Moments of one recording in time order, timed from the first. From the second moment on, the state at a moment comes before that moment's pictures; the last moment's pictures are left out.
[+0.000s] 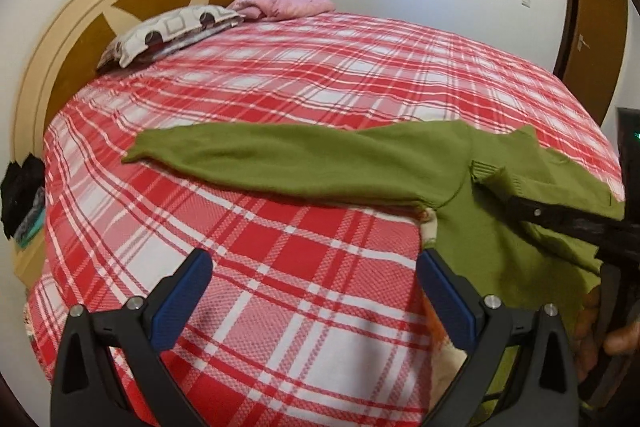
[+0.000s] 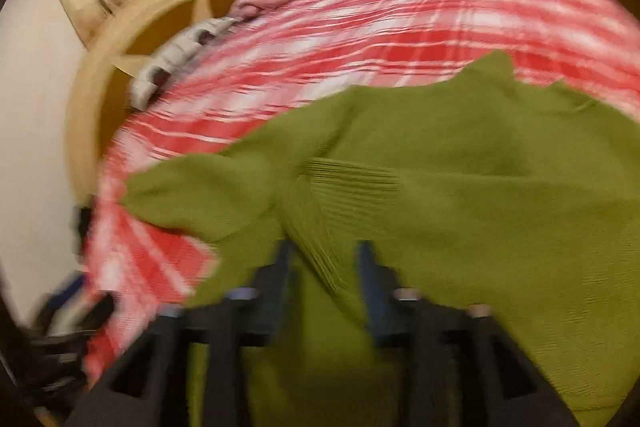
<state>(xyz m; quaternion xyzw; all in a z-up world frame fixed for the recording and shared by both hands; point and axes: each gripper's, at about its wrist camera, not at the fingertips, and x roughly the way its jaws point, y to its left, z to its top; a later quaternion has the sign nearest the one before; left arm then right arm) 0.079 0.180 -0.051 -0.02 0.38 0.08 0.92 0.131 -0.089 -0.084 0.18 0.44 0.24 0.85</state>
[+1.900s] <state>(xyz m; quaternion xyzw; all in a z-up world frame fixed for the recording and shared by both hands) 0.210 0.389 -0.087 -0.28 0.42 0.16 0.85 -0.019 -0.105 0.008 0.17 0.31 0.11 0.93</state>
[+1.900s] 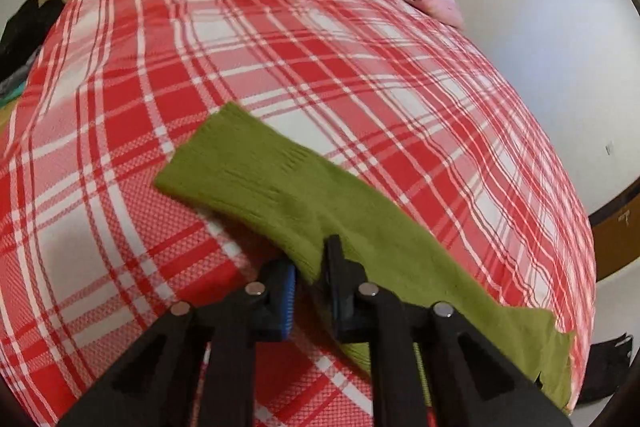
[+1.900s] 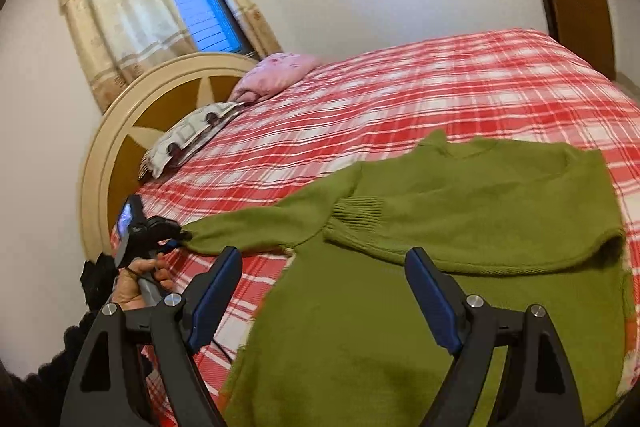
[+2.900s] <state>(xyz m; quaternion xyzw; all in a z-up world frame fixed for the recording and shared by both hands) 0.152 0.133 0.014 -0.16 0.32 -0.05 0.93 -0.056 -0.247 -0.026 0.31 0.32 0.01 0.90</state>
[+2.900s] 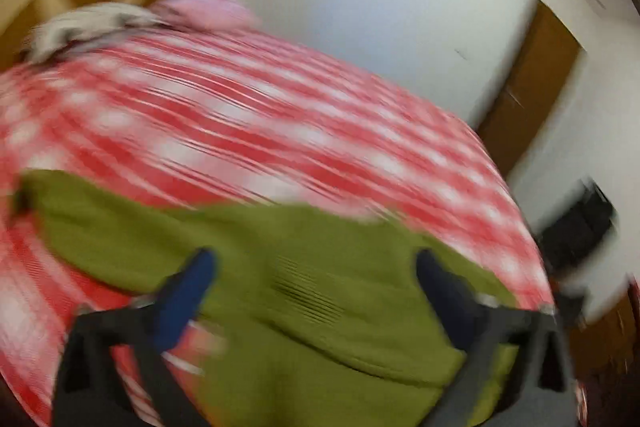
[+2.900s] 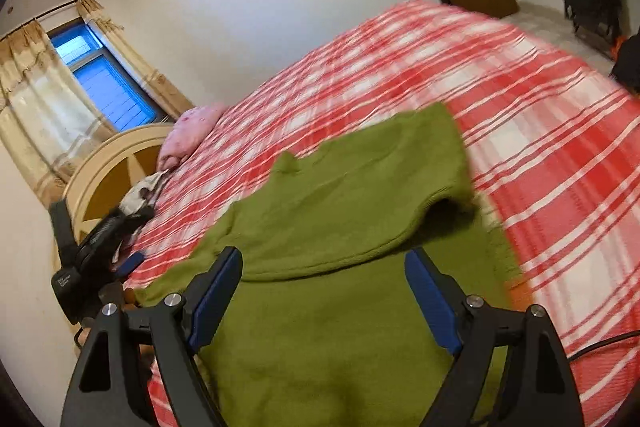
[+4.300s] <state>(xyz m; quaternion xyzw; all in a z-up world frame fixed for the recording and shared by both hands) 0.142 -0.058 -0.007 0.04 0.32 -0.17 0.93 -0.065 -0.262 -0.041 0.32 0.34 -0.05 0.88</state>
